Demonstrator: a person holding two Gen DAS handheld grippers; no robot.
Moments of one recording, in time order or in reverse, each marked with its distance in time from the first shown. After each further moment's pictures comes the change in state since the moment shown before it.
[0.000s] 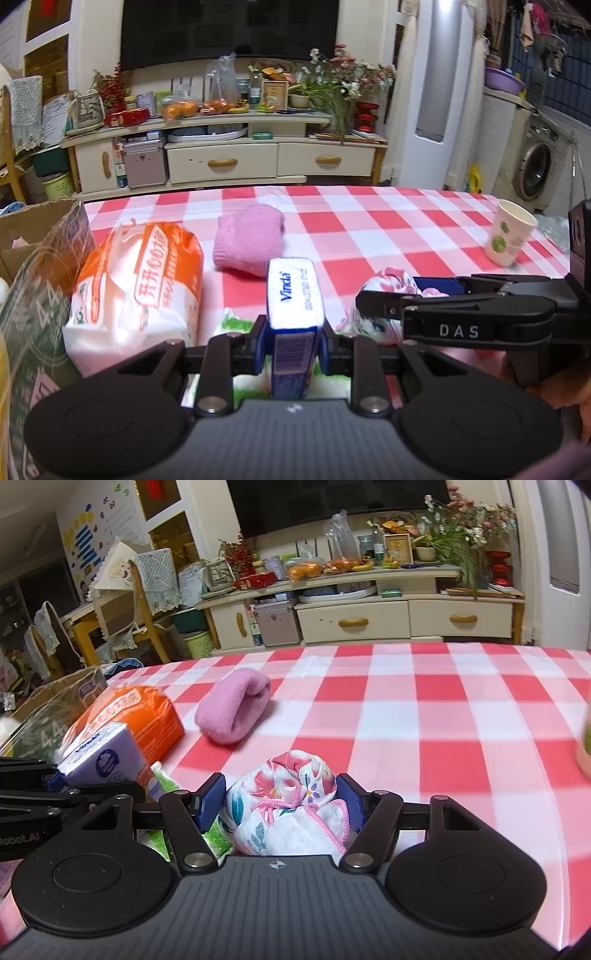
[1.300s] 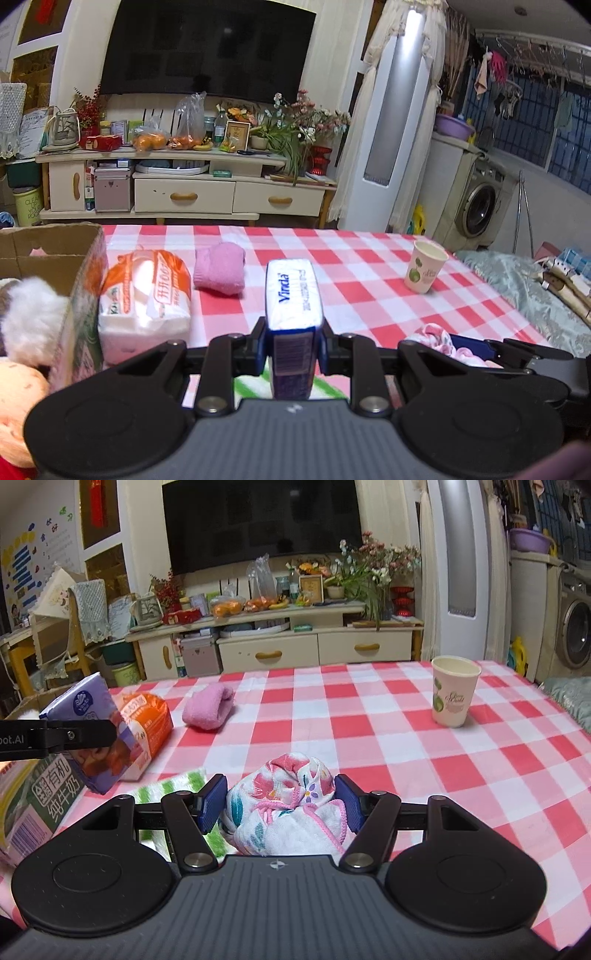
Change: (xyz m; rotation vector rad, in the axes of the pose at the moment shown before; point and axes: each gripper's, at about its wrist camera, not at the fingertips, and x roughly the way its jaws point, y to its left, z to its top) left arm -0.102 0.012 -0.022 -0.019 -0.120 -0.195; right arm -0.126 0.056 -0.055 0.046 -0.138 -0.321
